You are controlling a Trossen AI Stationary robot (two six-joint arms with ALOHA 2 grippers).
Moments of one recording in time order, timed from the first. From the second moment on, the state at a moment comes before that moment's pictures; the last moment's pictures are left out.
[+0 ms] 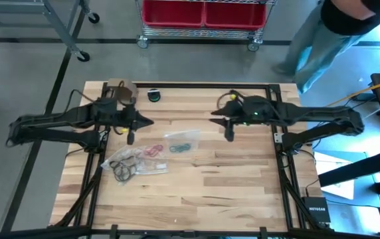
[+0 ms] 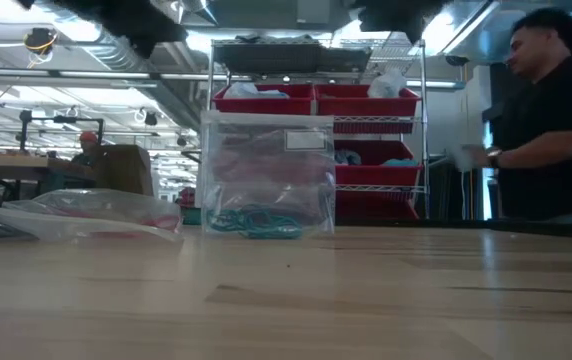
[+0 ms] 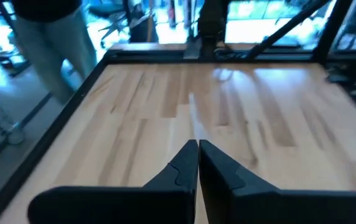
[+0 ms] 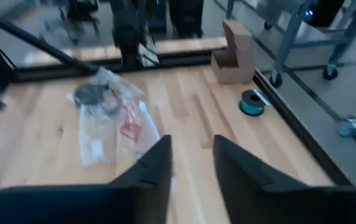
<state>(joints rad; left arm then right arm) 0.17 0.74 0.70 -0.29 0.04 0.11 -0.06 1.15 1.04 -0.33 0.11 0.05</state>
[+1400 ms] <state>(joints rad) 0.17 0.09 0.27 0.01 -0.12 -0.10 -0.06 0.81 0.38 0.35 0.14 0.23</state>
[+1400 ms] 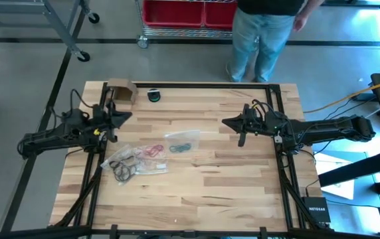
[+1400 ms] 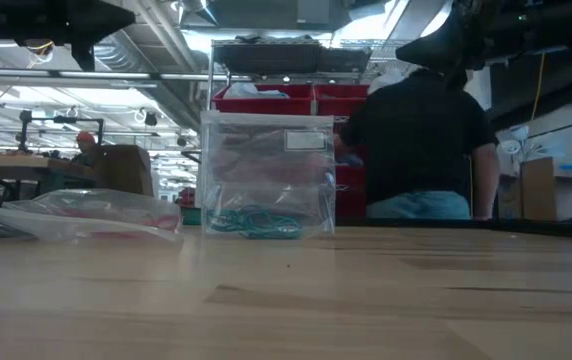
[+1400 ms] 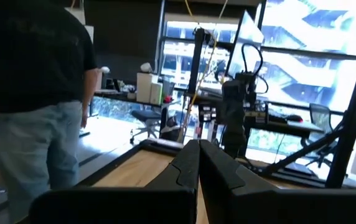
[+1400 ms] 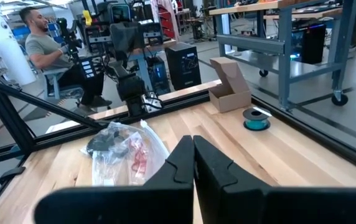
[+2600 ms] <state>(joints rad) 0.17 0.01 0.01 0.03 -0.11 -0.17 -0.06 0.81 0.21 0.52 0.12 0.28</state>
